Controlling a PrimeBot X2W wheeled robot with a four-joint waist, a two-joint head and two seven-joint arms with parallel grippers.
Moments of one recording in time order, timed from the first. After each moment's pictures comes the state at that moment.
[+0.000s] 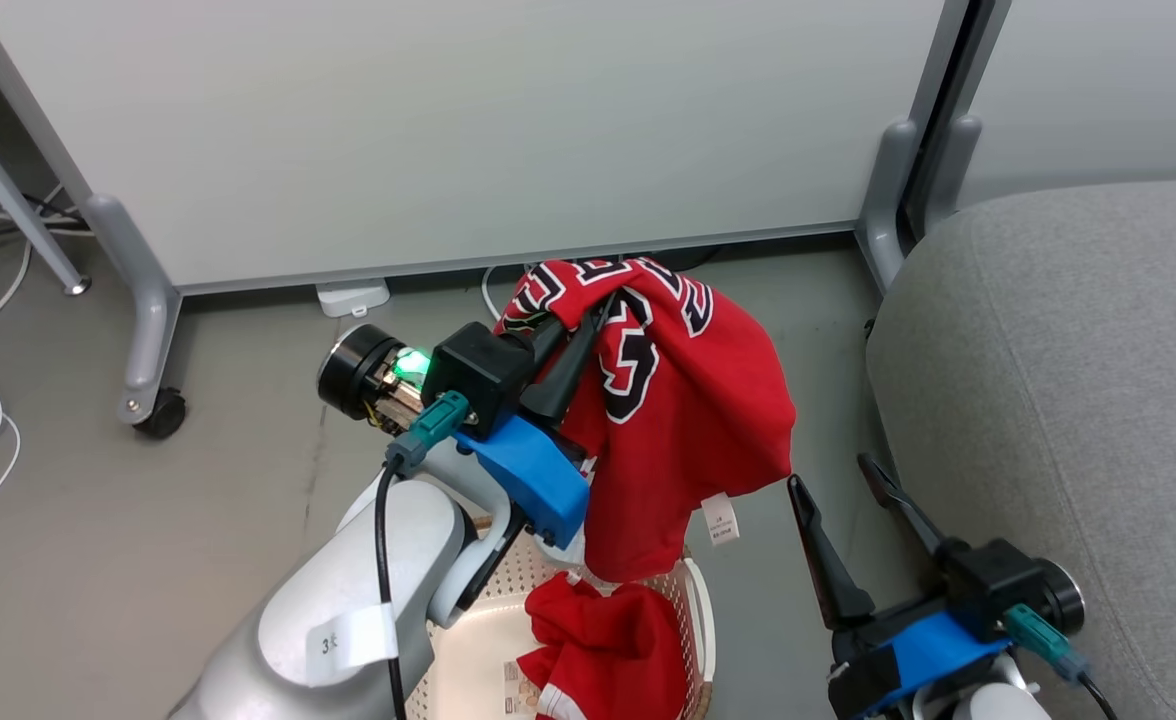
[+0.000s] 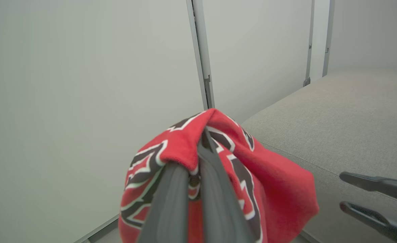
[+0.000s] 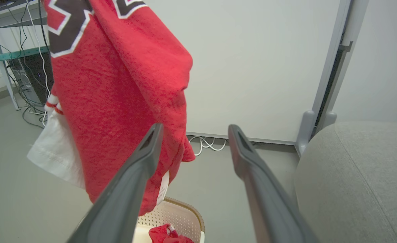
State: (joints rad) left arm -0.62 0.21 -0.77 0.35 -0.46 -0.02 -0.12; right arm -0.11 -0.05 0.16 0.26 0.10 0.13 -0.26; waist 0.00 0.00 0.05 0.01
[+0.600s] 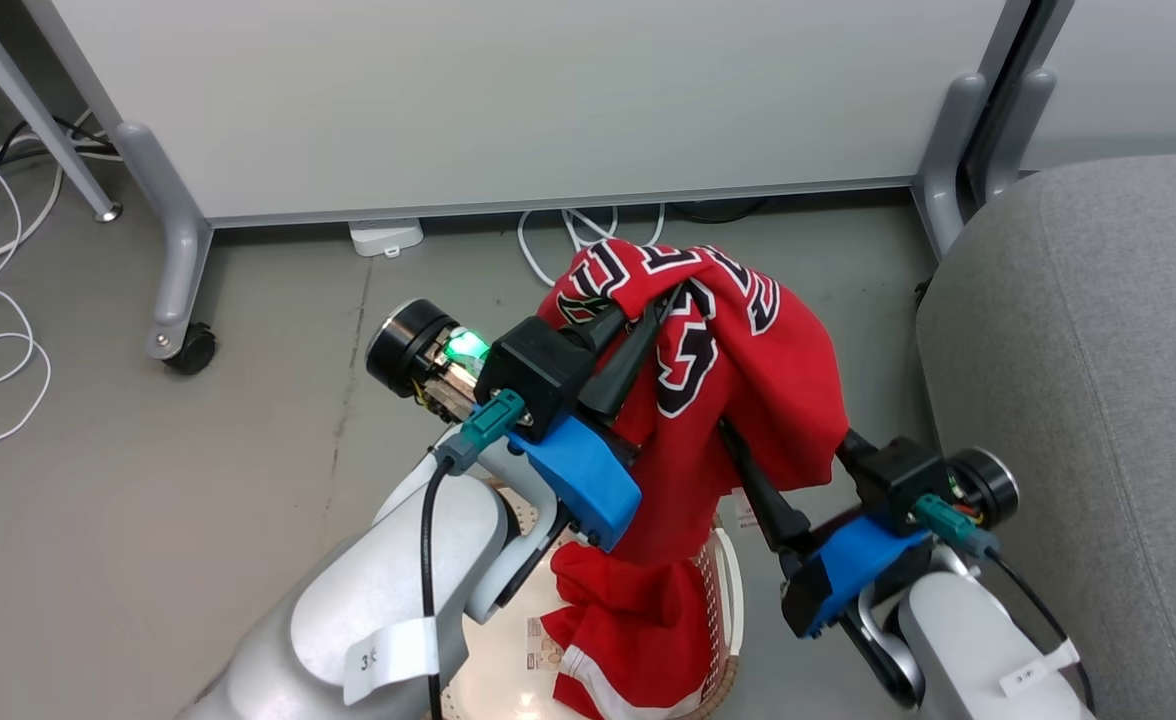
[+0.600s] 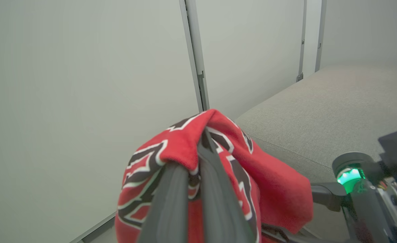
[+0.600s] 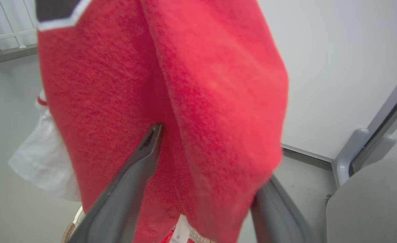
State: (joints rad) left arm -0.66 0.19 -0.81 0.28 -0.45 -0.02 -0.09; right arm -0.38 -0.11 0.36 0.52 0.12 0.13 -0.26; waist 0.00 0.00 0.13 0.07
